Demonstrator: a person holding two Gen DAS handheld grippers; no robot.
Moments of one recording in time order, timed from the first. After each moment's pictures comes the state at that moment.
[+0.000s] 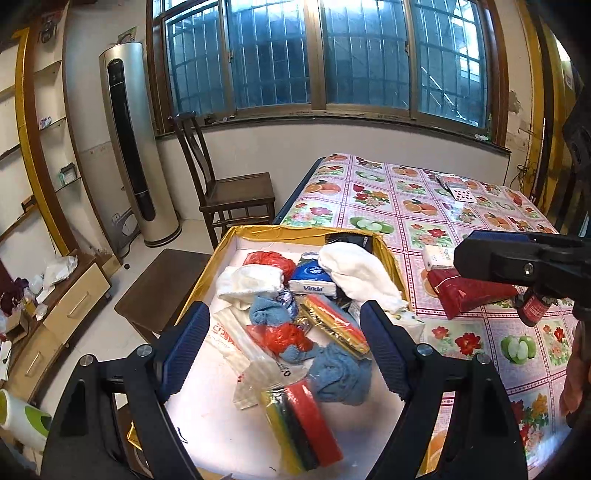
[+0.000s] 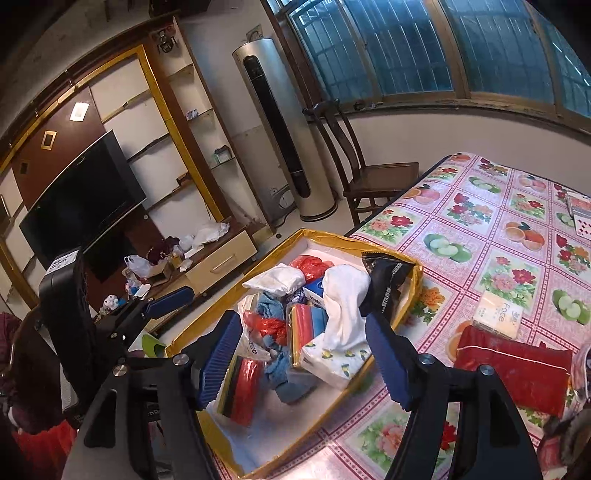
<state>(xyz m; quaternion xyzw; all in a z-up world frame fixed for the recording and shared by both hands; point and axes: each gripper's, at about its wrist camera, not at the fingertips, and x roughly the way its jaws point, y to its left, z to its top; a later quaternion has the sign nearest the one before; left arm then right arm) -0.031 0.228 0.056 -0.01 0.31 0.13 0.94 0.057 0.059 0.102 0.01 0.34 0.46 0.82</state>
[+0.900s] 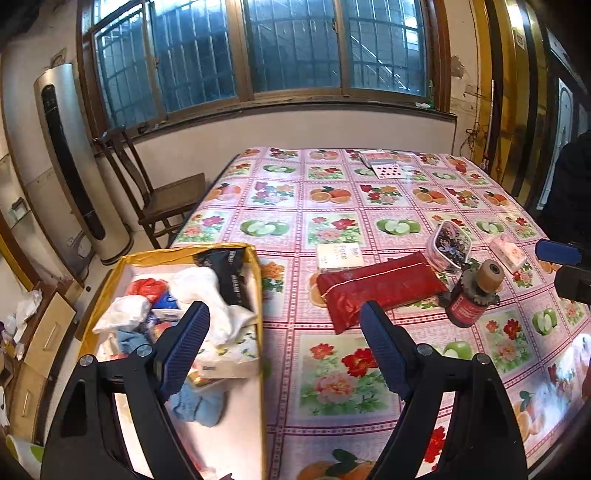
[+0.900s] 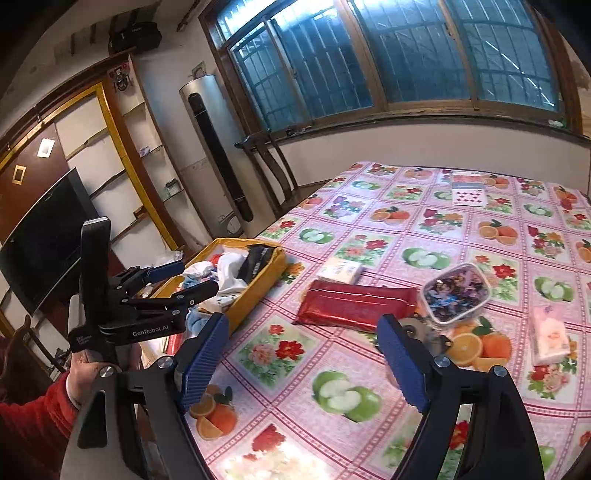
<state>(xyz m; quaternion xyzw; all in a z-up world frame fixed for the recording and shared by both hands) 0.024 0.103 0.074 0.03 0.35 0.02 0.94 0.047 -0.160 0.105 0.05 0.33 0.36 0.87</state>
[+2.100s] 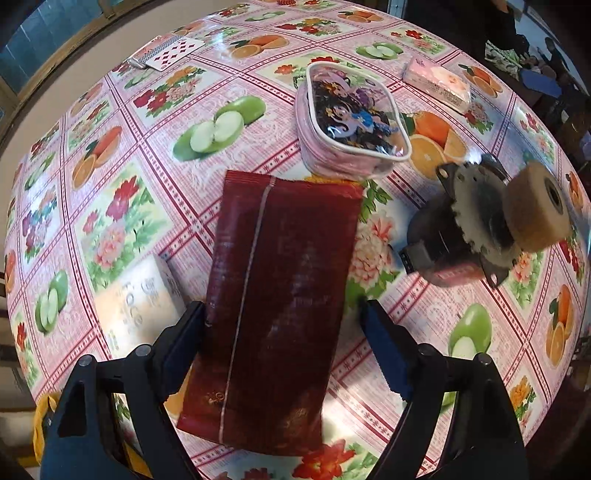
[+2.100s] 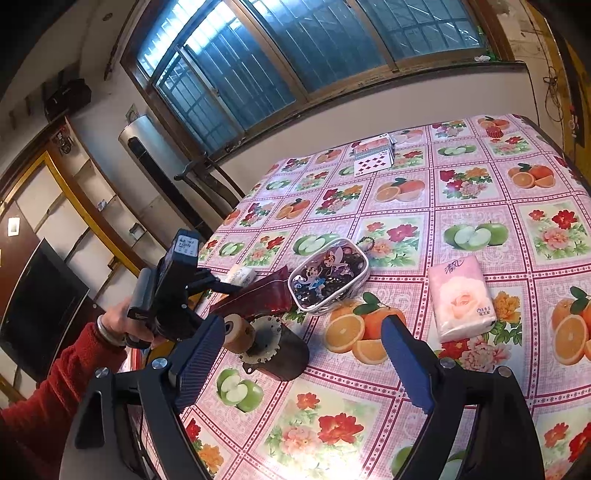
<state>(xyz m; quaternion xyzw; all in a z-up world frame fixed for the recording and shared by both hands) 0.172 -0.012 -0.034 0.24 0.54 -0.28 0.76 0.116 -0.288 0.056 0.15 0.37 0.29 0.87</state>
